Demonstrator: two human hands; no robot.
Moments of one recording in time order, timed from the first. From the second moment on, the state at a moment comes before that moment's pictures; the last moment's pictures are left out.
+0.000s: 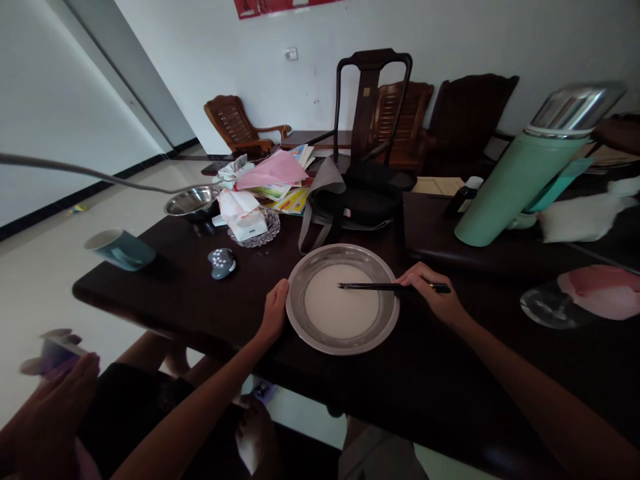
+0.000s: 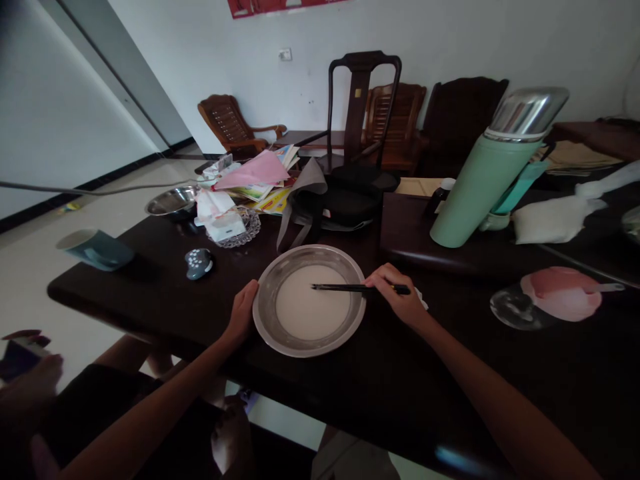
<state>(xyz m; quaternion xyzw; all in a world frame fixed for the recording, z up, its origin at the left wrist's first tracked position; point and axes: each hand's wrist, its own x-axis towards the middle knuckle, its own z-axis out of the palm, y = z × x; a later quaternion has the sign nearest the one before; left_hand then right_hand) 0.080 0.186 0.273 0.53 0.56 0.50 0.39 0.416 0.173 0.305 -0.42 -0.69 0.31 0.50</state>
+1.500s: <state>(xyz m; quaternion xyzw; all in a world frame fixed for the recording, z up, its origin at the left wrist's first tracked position) 0.084 0.184 0.279 0.52 0.57 0.50 0.39 0.419 0.174 0.308 -0.41 -0.70 0.32 0.50</state>
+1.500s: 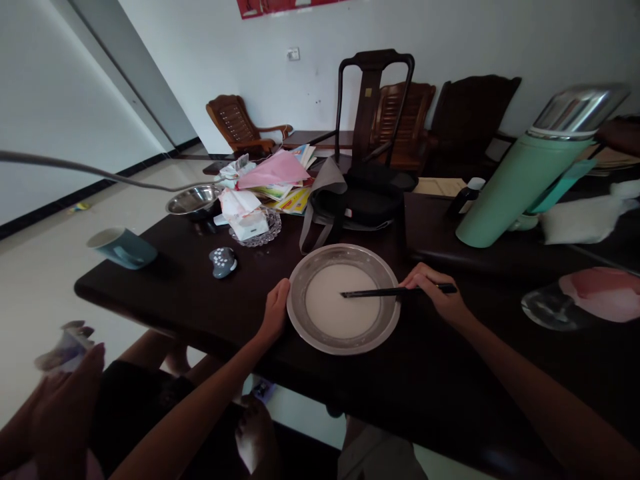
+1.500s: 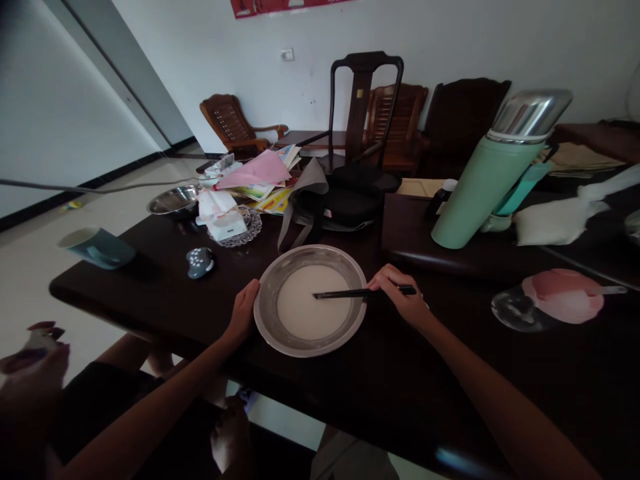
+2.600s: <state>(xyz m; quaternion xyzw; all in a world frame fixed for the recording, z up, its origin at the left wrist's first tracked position) 0.083 0.184 0.278 0.53 0.56 0.50 0.39 0.418 0.172 0.306 -0.41 -0.69 0.32 0.50</state>
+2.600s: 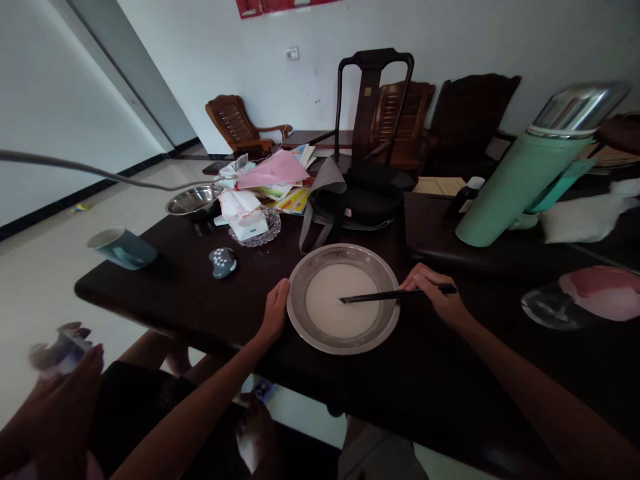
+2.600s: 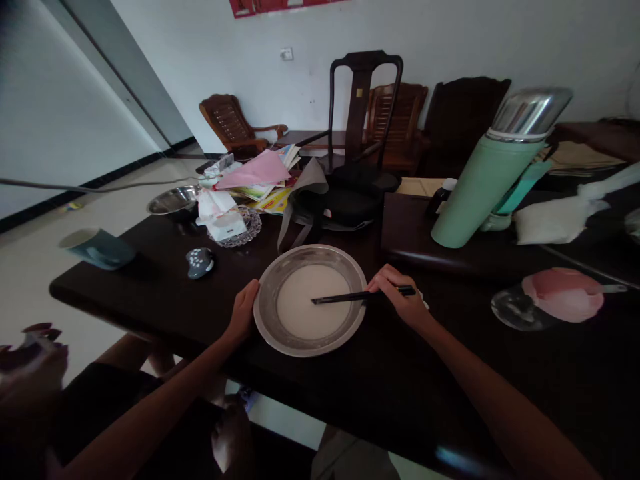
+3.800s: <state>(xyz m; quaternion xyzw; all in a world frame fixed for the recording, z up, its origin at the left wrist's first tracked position) 0.082 0.185 0.276 0.52 0.56 0.50 0.40 0.416 0.172 0.305 -0.40 -0.73 0.30 0.47</state>
